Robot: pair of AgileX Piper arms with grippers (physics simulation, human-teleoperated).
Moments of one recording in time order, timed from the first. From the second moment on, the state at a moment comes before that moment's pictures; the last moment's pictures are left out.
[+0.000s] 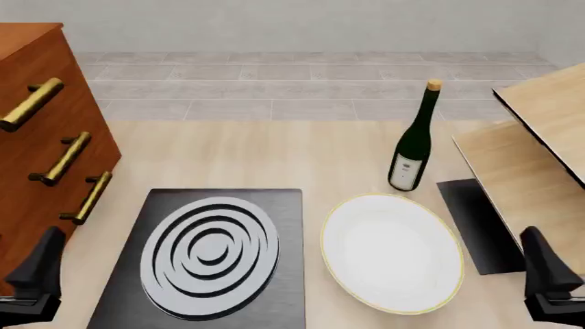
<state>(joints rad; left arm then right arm) -0.01 0.00 0.00 0.00 -0.01 0.00 0.00 0.00 0.00 0.00</state>
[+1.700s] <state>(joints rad) -0.79 1.15 -0.49 -0.36 1.09 0.00 0.00 -0.01 0.00 0.00</state>
